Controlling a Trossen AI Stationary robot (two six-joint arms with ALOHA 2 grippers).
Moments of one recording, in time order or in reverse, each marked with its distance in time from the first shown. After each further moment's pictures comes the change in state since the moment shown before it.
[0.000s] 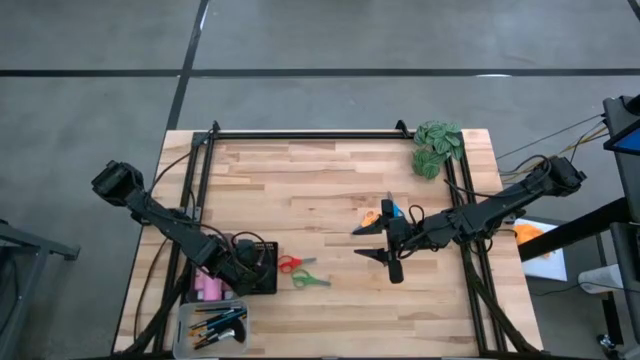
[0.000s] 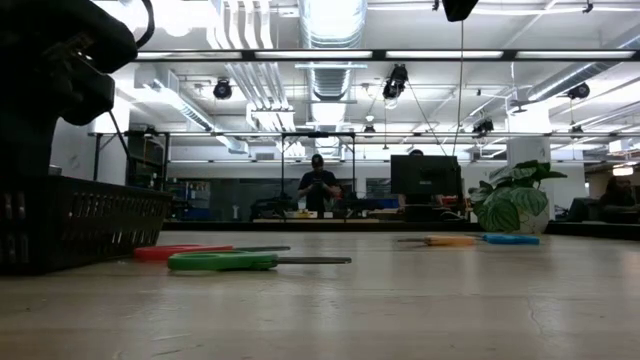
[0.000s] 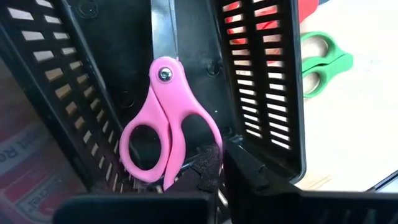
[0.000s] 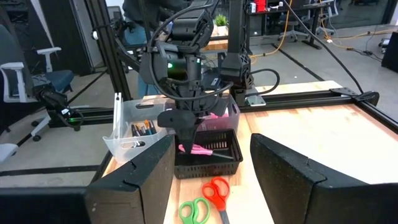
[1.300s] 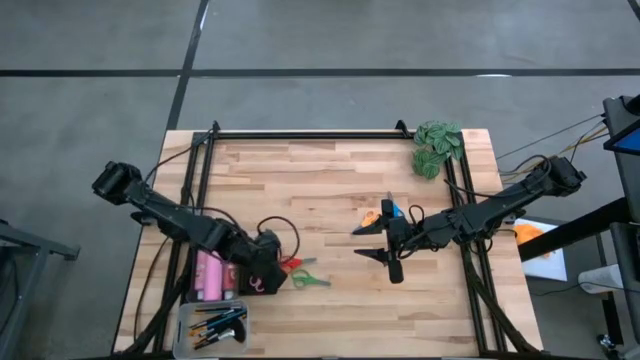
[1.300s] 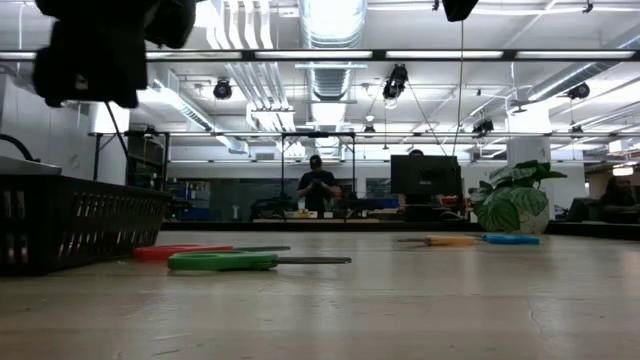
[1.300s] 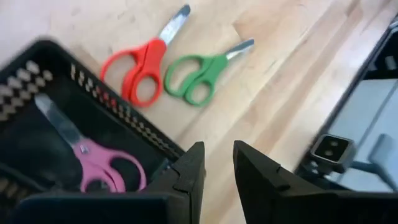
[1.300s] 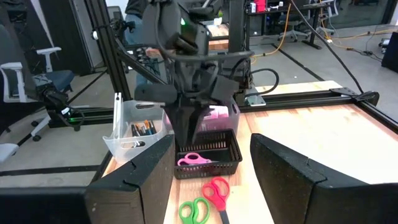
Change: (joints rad) left arm 0.165 0.006 0.239 -0.088 0.076 0.627; right arm 0.000 0.000 0.000 0.000 0.000 0.000
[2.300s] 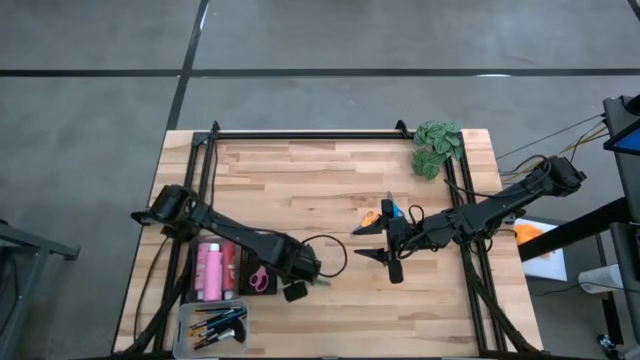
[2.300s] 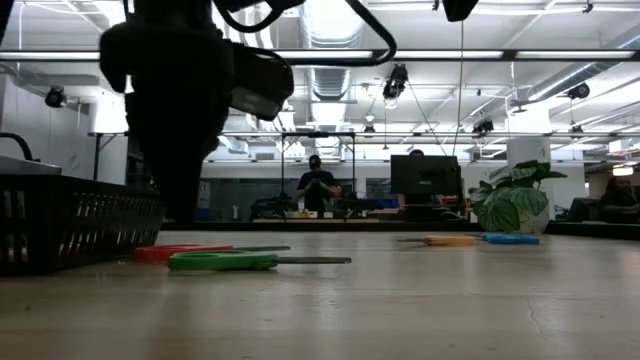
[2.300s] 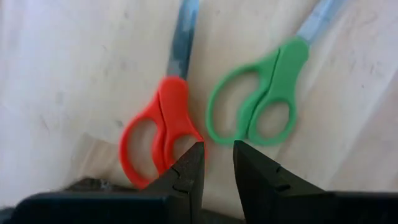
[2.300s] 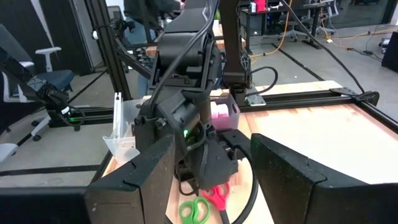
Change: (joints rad) left arm 0.107 0.522 0.350 -0.257 0.045 0.575; right arm 0.000 0.000 0.000 -0.001 0.000 0.000
